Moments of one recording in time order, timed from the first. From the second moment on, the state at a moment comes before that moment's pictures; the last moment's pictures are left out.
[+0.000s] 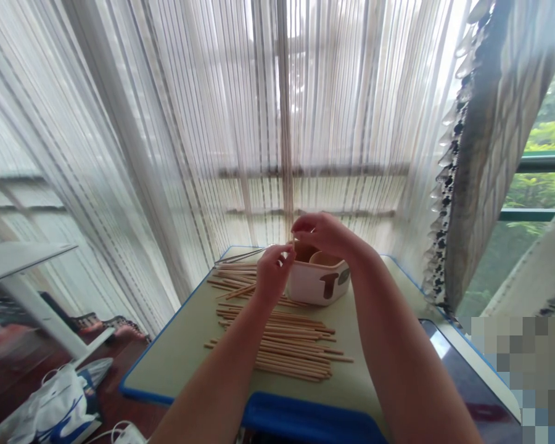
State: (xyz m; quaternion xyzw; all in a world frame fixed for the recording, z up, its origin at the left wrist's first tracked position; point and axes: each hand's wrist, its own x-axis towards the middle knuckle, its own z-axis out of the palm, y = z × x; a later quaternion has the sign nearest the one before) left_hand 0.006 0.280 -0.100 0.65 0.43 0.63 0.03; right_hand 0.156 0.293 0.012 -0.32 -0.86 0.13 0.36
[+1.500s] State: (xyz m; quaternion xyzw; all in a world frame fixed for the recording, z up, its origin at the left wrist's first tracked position) left_hand 0.006 0.269 -0.105 0.65 0.45 0.61 0.00; right_hand 0.154 0.285 0.014 -0.38 -0.89 0.12 0.23
